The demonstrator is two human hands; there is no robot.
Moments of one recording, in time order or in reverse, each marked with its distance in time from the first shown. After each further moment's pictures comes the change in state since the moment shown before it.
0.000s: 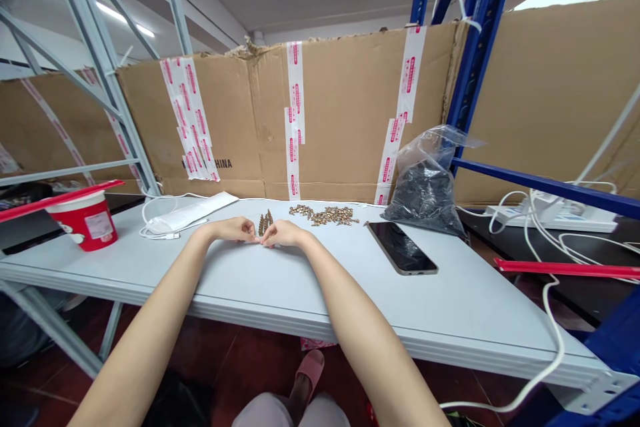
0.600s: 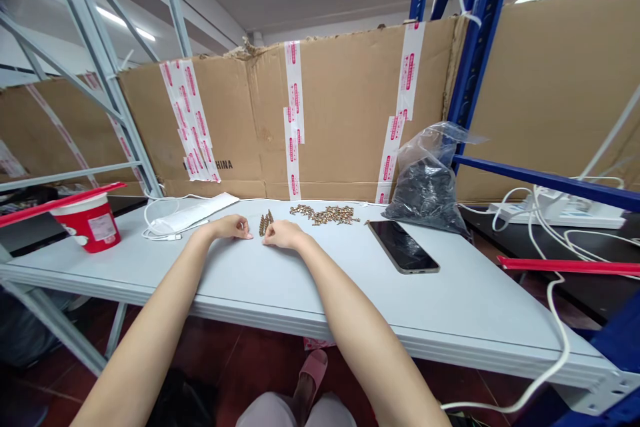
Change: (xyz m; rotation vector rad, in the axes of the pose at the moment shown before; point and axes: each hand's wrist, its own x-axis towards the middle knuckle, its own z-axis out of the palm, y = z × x) left_hand 0.013 -0.028 -0.004 0.030 0.136 -0.124; right_hand -0.002 -0.010 0.006 -0.233 0.138 0.076
